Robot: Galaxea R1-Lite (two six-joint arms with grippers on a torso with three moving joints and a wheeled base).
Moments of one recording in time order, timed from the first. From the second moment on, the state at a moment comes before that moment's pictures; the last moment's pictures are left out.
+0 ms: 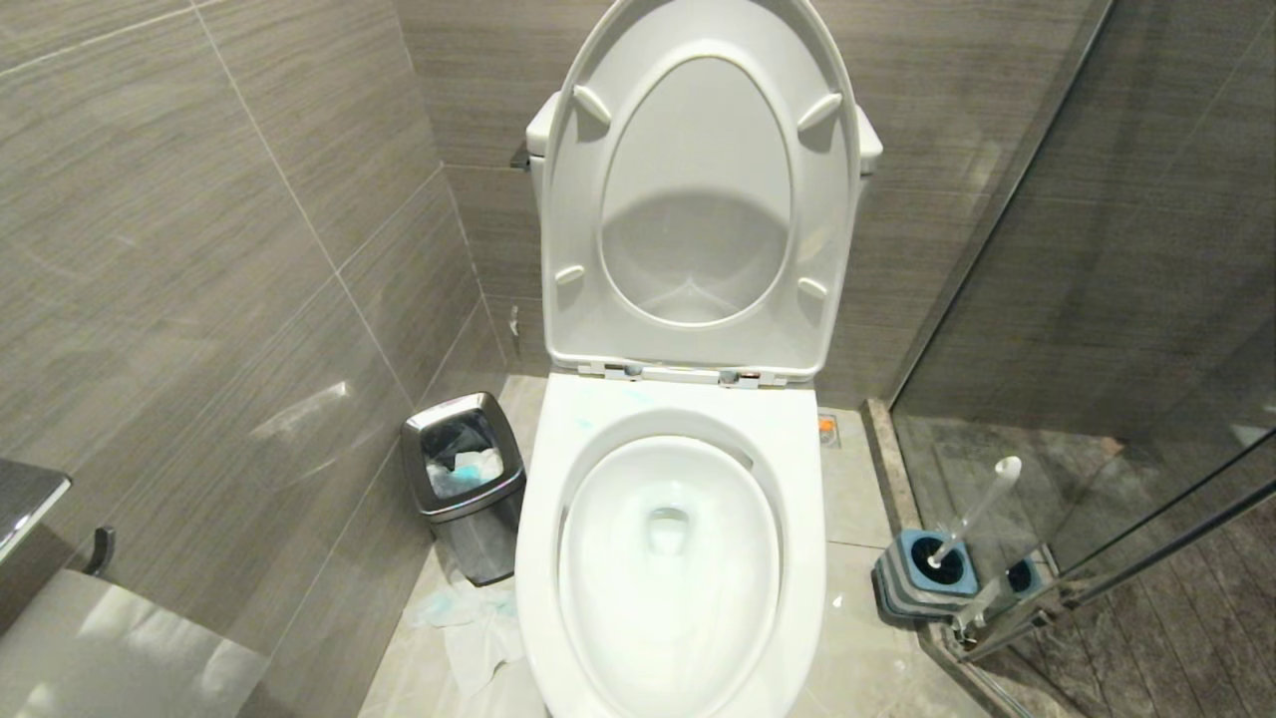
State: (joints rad) left arm -0.38 1.11 -1.69 0.72 0.15 -0.30; right arm 0.00 0.00 0.00 0.00 -0.02 0.04
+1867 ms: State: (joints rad) left arm 0.01 0.31 -1.18 0.70 -0.04 0.00; right arm 0.00 0.00 0.00 0.00 -0.02 0.04
